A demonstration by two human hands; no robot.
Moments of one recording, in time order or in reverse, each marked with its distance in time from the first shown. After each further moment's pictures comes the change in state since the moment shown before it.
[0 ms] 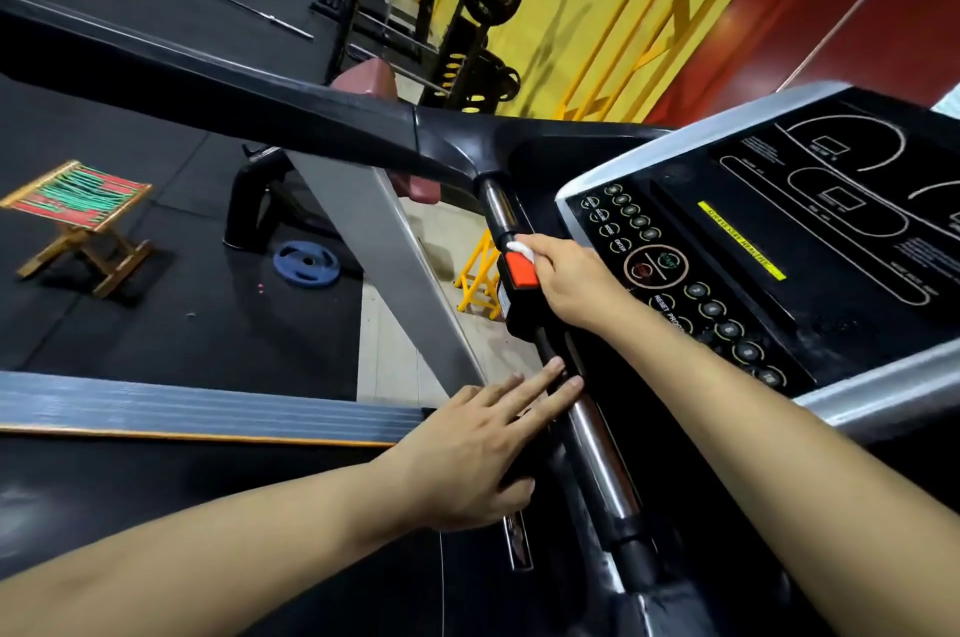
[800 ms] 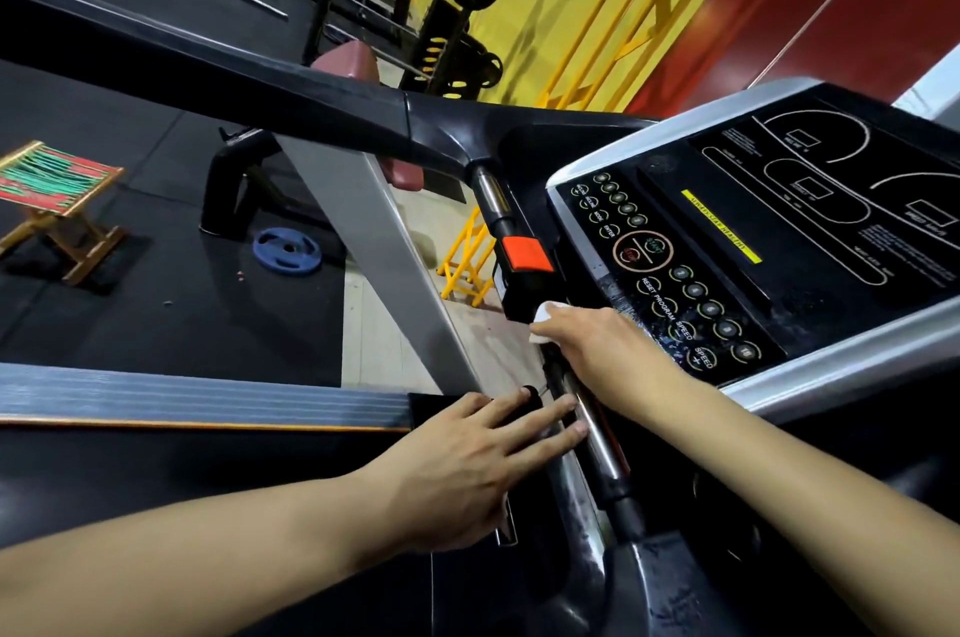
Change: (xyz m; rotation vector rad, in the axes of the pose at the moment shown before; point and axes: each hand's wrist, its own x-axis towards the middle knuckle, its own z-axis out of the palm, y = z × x) left_hand -0.036 0.020 -0.010 0.239 -0.058 0.149; right_hand -0.094 0.015 -0.001 -0.393 -0.104 -0.307
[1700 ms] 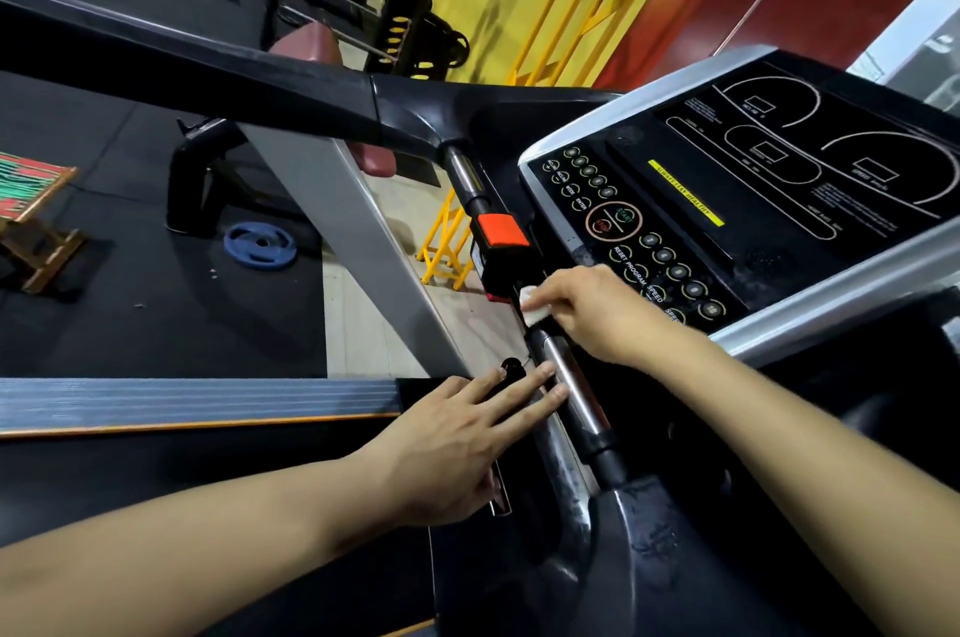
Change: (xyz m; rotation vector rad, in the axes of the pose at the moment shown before) left_hand -0.004 0.009 0.000 -0.065 -0.032 -0.006; right_hand -0.003 0.005 -0.013 0.236 -0.068 0.287
